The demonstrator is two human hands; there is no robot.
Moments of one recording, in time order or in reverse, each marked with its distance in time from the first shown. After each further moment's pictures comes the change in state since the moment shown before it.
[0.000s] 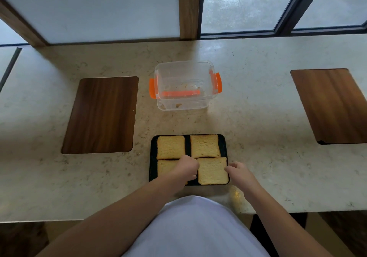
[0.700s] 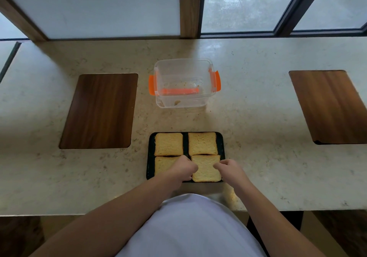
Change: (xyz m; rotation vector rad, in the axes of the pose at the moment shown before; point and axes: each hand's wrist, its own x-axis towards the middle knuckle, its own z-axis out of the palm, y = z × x) left_hand -0.008 -0.015 0.001 0.066 0.006 -0.010; right_hand -0.003 -0.009 0.013 -0.044 -0.006 -0.010
